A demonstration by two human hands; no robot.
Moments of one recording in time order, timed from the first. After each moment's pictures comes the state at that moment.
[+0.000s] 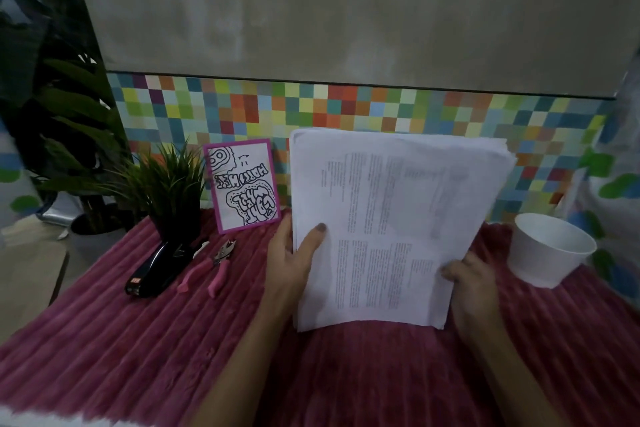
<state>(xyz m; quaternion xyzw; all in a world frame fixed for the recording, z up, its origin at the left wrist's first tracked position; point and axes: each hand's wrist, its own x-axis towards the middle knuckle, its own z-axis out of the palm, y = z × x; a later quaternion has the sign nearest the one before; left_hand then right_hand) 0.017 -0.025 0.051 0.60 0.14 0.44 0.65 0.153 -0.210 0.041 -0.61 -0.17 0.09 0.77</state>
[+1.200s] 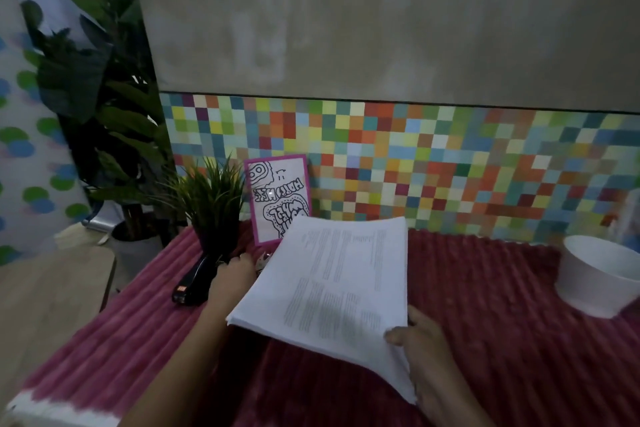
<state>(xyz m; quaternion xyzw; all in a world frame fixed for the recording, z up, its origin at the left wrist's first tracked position) -0.046 0.127 0.010 0.89 0.45 0.08 0.08 0.058 -0.146 0.026 -0.67 -0.11 0.28 0.68</state>
